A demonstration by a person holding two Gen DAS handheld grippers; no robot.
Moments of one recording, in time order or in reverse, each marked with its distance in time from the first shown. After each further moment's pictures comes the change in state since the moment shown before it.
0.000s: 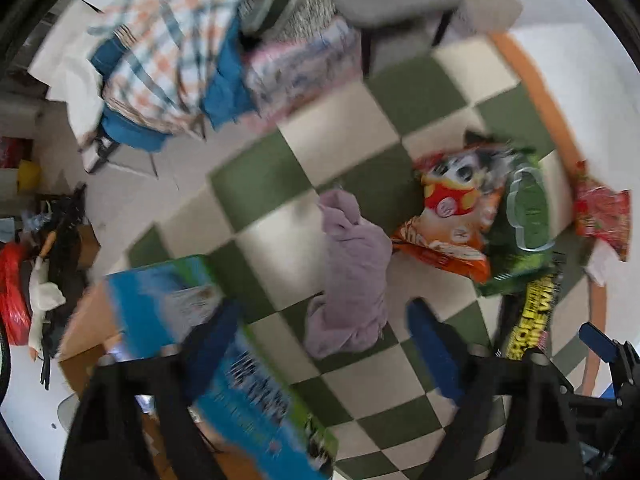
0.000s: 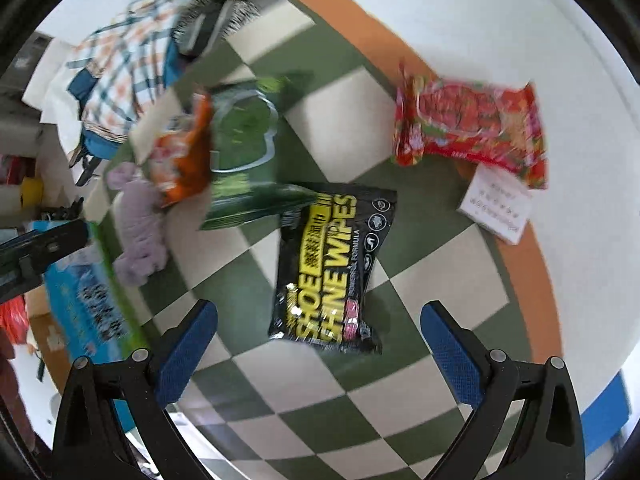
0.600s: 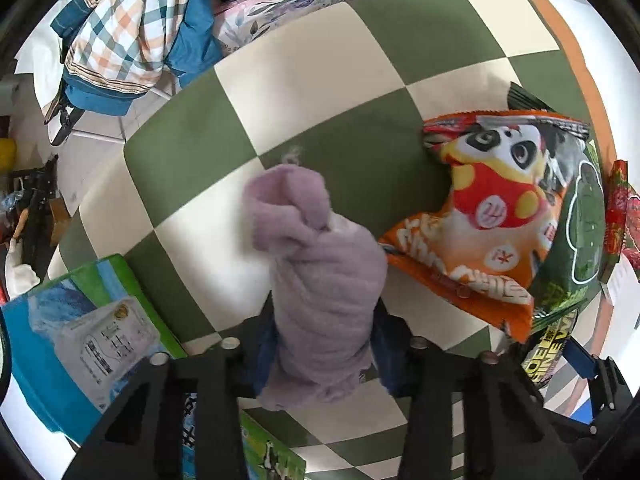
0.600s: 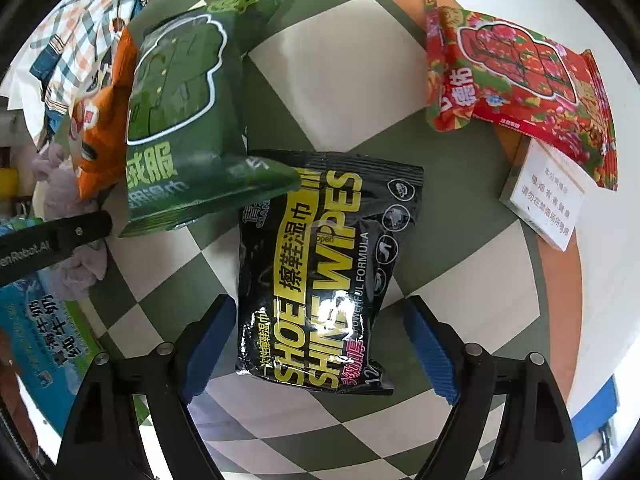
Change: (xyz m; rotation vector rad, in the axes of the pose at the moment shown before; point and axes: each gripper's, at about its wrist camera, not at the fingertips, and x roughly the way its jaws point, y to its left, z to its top) left arm 0.064 -0.008 0.021 -0.033 0.125 -0.064; right arm 0.068 0.002 0.014 0.002 0.114 -0.101
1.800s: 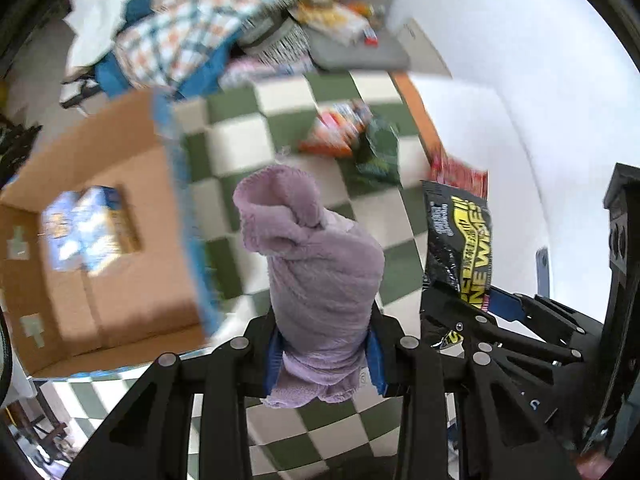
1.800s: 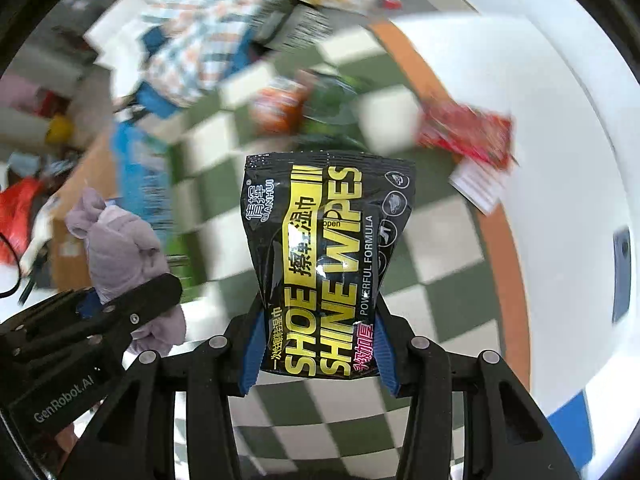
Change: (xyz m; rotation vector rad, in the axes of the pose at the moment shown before) left arm -0.153 0.023 -0.231 -0.171 -0.381 -0.311; right arm -0.142 0.017 -0.150 -0.272 -0.219 0.120
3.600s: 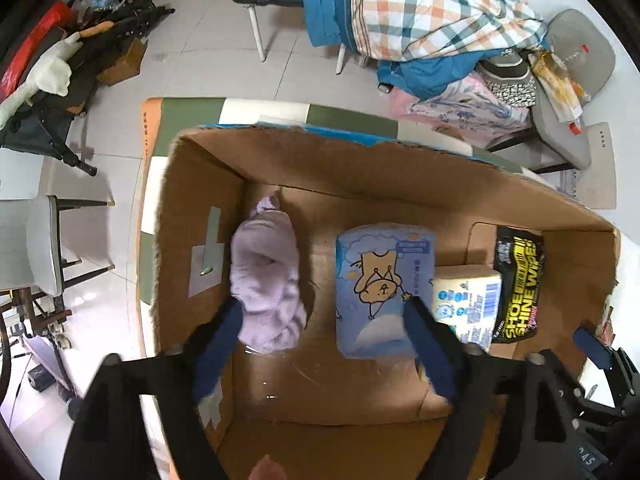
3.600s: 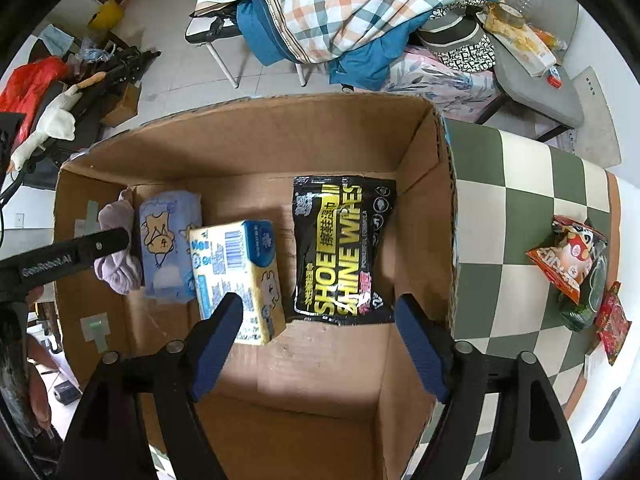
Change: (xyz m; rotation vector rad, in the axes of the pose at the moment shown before) left arm 0.028 0.342 0.043 -0.440 0.130 0.212; right arm 0.142 0.310 0.115 -0.362 0.129 -0.078
